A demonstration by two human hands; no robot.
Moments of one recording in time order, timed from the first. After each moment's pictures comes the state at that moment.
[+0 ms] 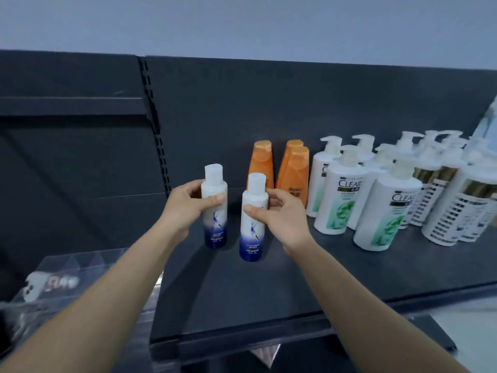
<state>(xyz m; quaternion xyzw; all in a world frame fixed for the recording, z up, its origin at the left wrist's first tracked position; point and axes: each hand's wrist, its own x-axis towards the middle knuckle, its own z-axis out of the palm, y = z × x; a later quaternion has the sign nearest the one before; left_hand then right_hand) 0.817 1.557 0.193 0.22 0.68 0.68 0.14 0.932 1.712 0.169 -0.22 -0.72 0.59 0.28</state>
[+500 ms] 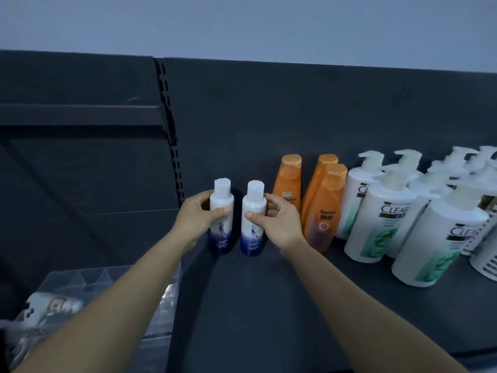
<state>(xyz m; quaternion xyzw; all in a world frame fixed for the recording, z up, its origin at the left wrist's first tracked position) 0.733 1.568 0.167 0.23 0.73 0.63 0.11 0.832 1.720 0.154 -0.21 -0.75 0.57 0.26</state>
